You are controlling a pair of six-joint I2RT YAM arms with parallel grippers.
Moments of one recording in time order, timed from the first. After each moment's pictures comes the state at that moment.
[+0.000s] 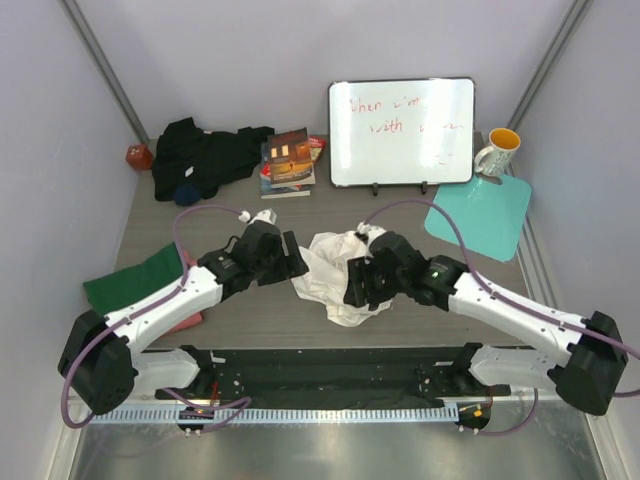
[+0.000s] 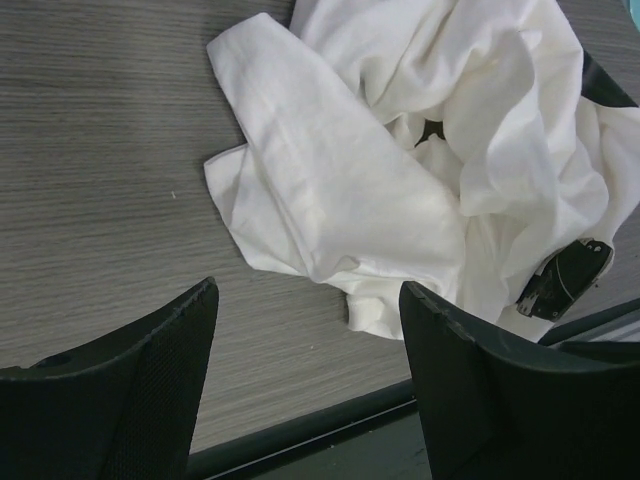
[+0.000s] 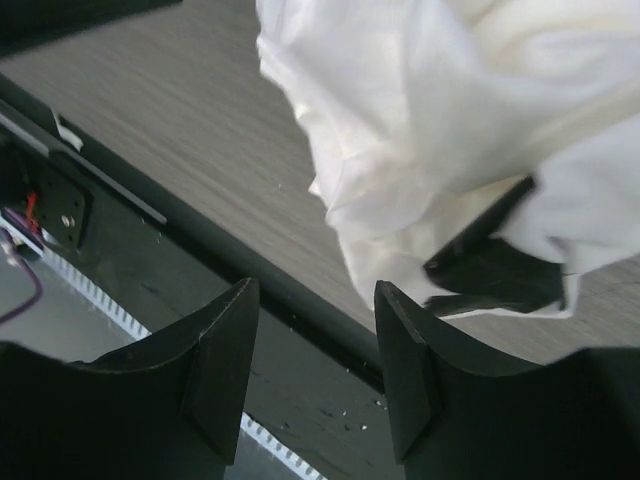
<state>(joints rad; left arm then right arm) -0.69 1.21 0.80 -0.40 -0.07 -0.82 0.82 1.11 0.85 -0.55 -0.10 0.55</state>
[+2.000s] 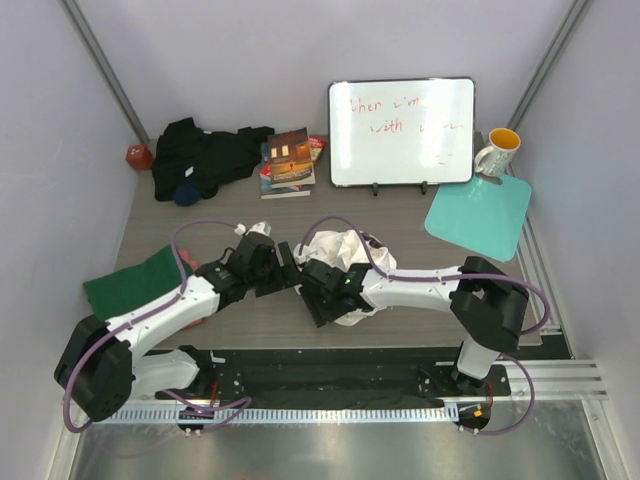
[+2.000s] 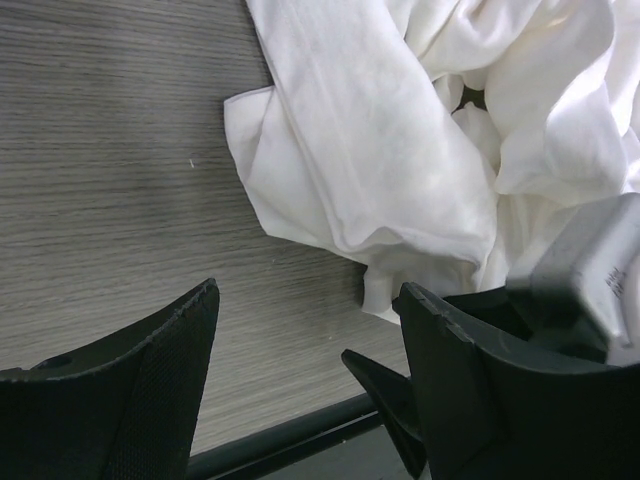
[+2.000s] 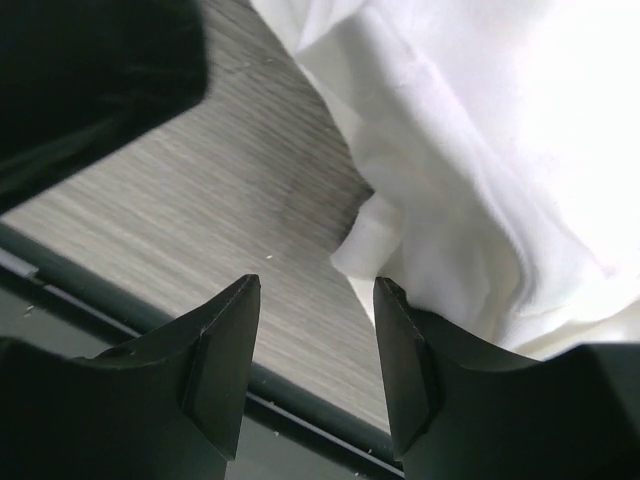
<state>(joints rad) -0.66 1.17 0.67 -0.32 -0.02 -0.87 1.11 1.69 1.04 -0.48 0.11 0.55</state>
